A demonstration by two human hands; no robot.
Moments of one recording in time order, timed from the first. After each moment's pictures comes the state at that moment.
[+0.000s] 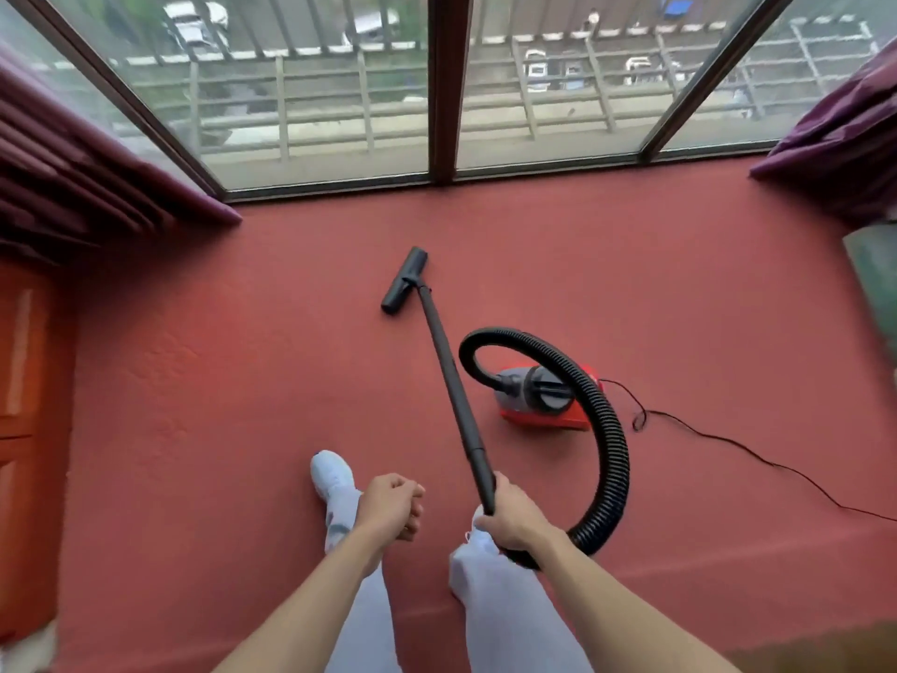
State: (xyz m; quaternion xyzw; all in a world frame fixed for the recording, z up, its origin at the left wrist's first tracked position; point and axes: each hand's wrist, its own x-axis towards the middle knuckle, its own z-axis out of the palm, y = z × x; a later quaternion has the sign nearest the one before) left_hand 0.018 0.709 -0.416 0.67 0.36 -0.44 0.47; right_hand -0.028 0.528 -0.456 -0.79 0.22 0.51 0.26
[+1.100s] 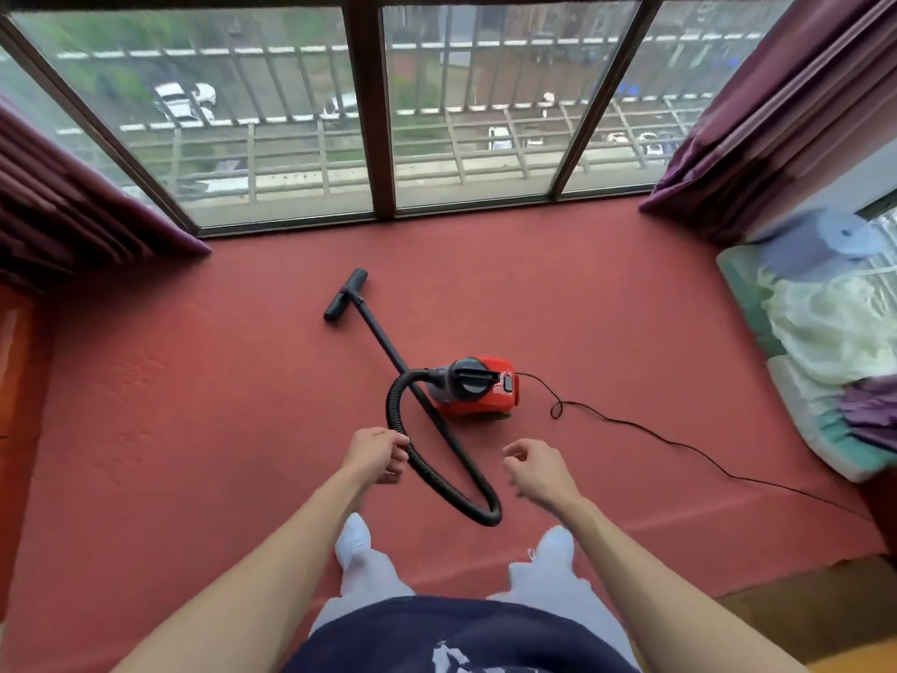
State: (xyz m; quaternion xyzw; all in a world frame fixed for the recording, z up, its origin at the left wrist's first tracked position) left_hand -0.092 0.588 -0.274 0.67 0.30 -0.39 0.55; right_hand -0.171 0.365 -0.292 -0.82 0.31 0.30 0.37
